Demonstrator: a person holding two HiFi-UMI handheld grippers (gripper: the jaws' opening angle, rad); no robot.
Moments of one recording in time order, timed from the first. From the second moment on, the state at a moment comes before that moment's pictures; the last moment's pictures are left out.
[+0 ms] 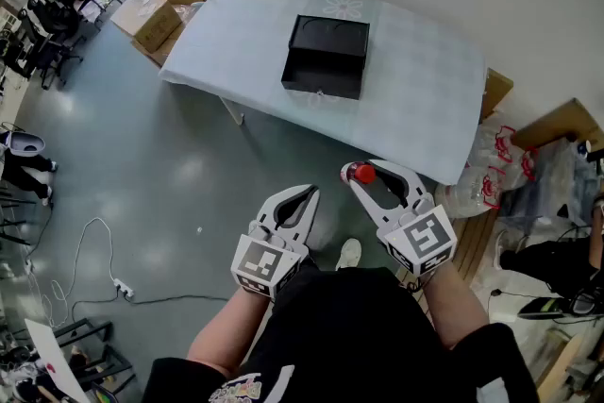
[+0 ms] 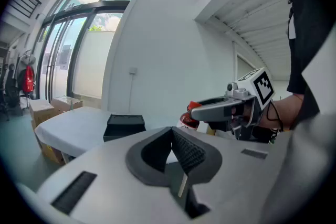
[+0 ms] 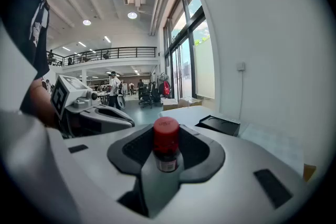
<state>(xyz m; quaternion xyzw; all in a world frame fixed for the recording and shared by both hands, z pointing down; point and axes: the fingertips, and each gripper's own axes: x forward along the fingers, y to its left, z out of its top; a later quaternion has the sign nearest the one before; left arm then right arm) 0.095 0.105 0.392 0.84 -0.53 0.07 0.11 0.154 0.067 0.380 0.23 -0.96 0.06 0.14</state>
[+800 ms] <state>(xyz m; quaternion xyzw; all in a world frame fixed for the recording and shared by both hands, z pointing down) 0.068 0.106 0.391 0.85 -0.52 0.06 0.10 0.127 0.068 0.376 0.23 -0.96 0.06 0.13</state>
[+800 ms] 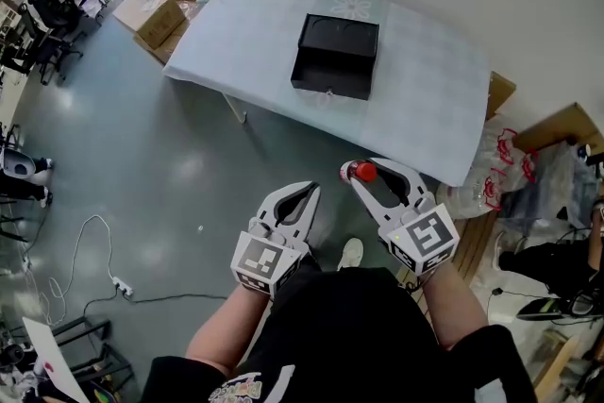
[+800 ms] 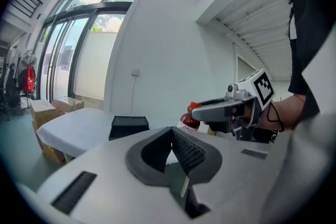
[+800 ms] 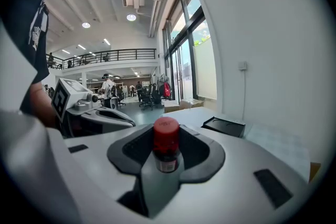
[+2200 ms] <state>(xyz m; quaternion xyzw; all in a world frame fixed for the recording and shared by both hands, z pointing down) -0.073 0.101 0.394 0.85 -0.51 0.06 0.10 -0.020 0.059 0.379 0.24 -0.96 0.07 0.13</state>
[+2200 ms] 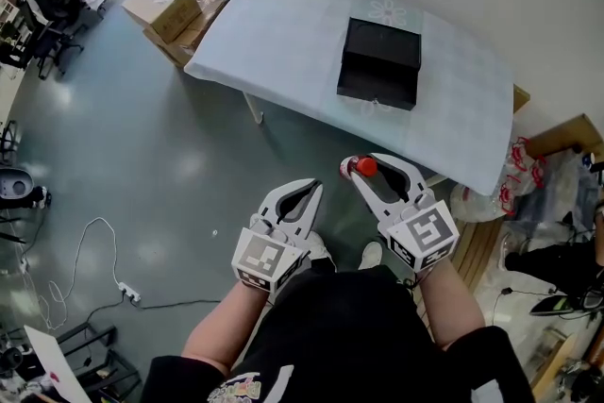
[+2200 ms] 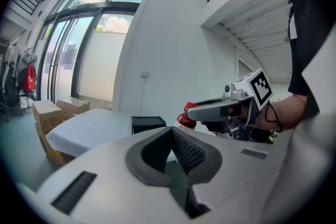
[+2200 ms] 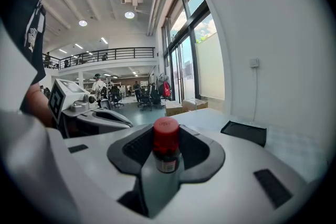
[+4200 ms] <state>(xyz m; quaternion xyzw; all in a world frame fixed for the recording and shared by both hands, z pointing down) -0.021 -0.067 0.426 0.84 -0.52 0.07 0.13 0.021 -0.140 0.421 0.23 -0.96 0.09 0.16</state>
